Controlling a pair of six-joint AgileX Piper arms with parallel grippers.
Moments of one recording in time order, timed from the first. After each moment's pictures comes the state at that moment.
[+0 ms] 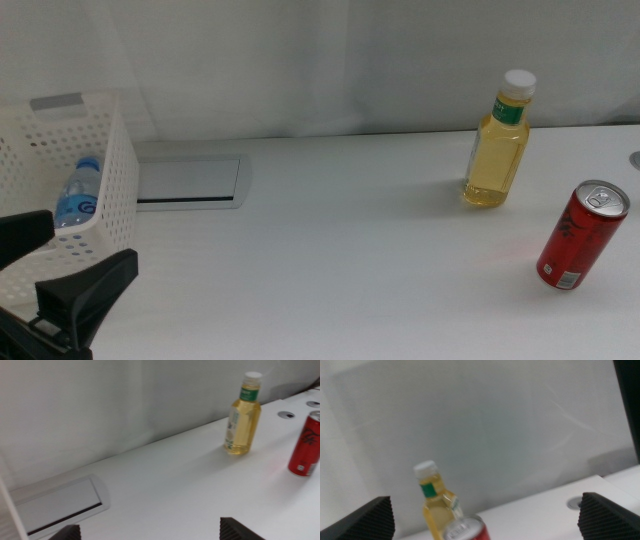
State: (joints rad) left arm -0.40 0.52 -0.56 -0.08 0.50 0.10; right arm 0.01 0.00 -0.02 0.58 0.00 -0.31
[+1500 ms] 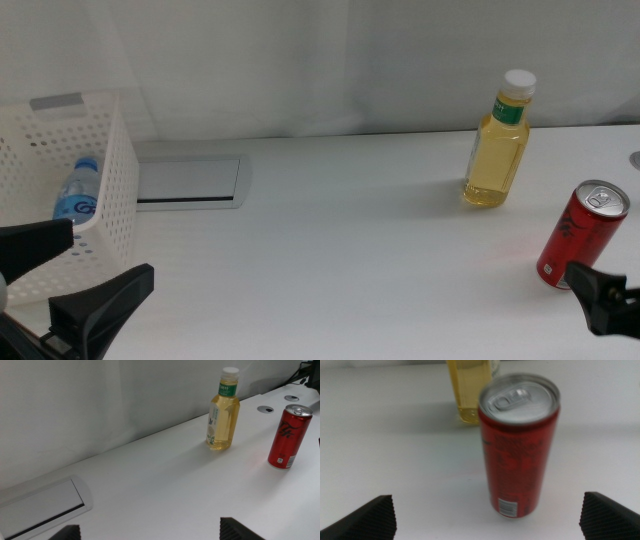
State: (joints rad) left arm -0.47 0.52 -0.56 -0.08 0.50 0.10; right arm 0.28 0.85 -0.22 0.48 -0.04 -0.38
